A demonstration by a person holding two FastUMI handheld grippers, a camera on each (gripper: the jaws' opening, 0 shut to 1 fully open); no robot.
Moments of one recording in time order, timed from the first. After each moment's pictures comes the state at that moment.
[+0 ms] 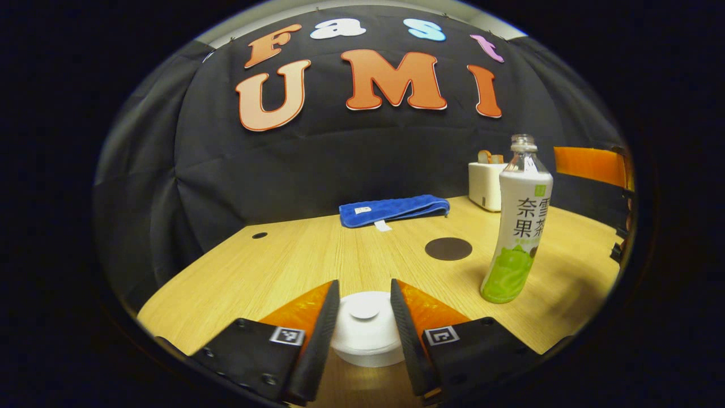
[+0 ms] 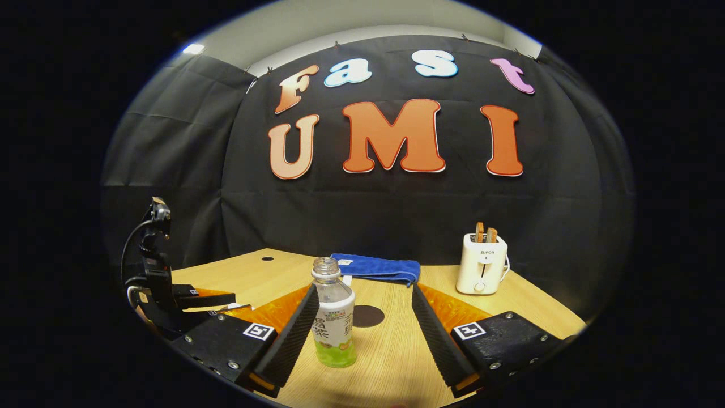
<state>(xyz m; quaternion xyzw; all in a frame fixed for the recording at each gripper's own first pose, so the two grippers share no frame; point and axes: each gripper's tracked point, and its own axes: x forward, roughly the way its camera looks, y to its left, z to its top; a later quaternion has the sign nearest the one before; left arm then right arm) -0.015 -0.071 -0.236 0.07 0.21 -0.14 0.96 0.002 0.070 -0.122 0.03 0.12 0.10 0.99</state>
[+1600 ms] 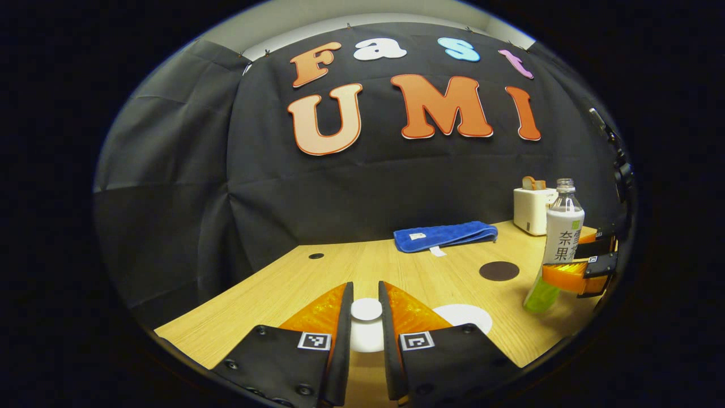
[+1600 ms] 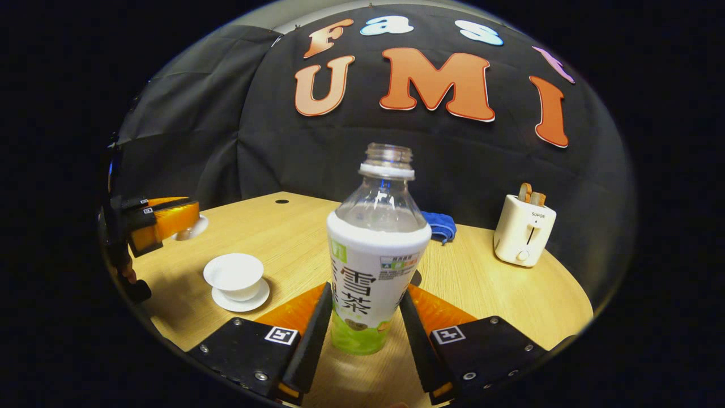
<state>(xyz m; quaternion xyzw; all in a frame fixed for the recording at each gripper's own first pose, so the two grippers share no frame) -0.010 0.039 -0.179 0.06 0.14 -0.03 0.99 0.013 0.143 -0.226 -0.04 0.23 0.16 0.96</state>
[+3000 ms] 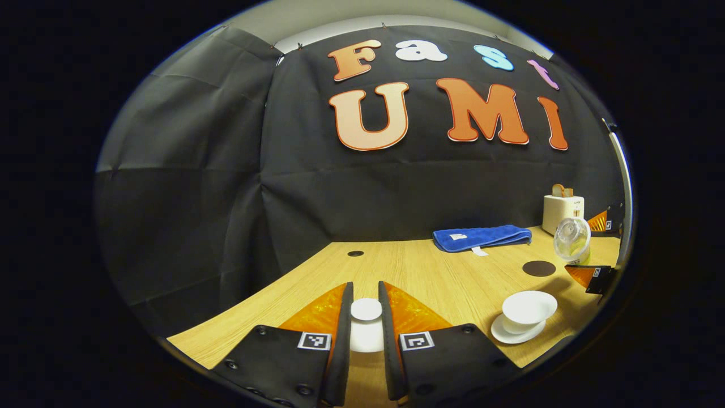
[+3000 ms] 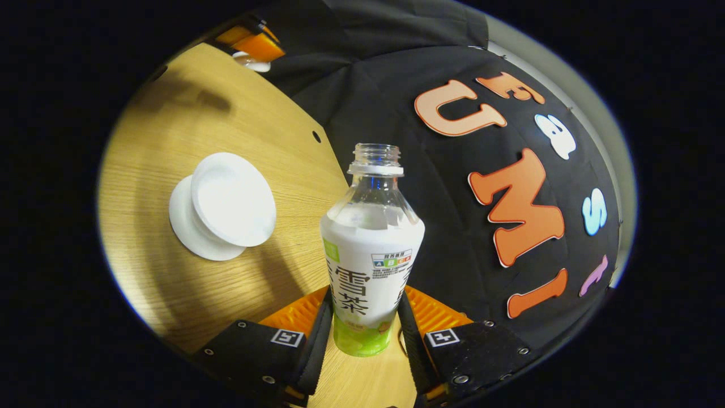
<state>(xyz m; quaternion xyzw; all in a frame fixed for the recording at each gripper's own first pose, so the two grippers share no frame) 0.004 0.146 -0.188 0.04 0.14 0.01 0.99 0.033 0.204 -0.213 -0.52 0.11 0.16 0.83</state>
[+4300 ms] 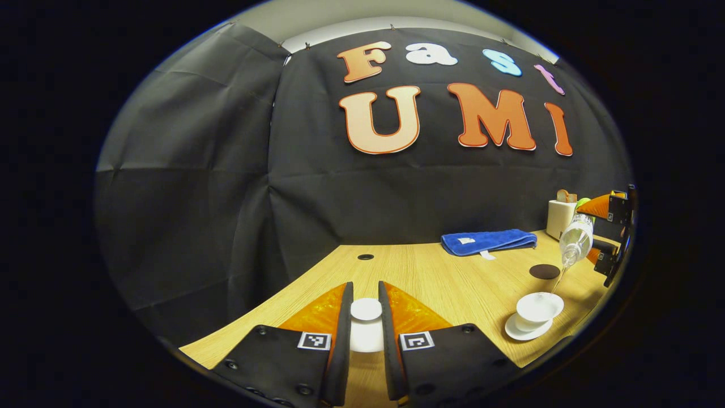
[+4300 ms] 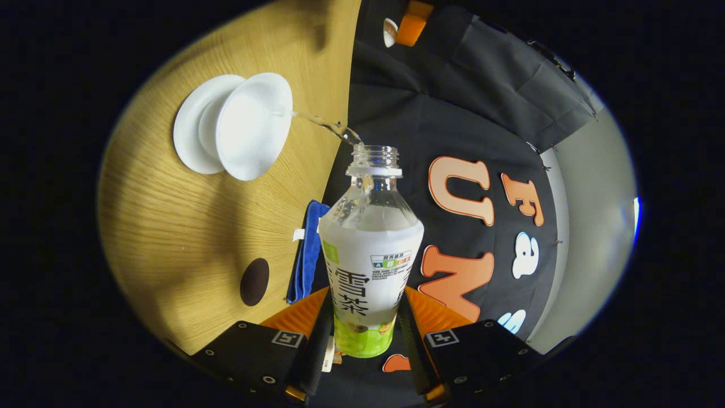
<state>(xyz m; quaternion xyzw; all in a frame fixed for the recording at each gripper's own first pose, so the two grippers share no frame) 0.007 0.175 -0.181 0.03 0.13 0.01 0.99 0.053 0.212 -0.160 -0.75 -0.07 0.13 0.64</state>
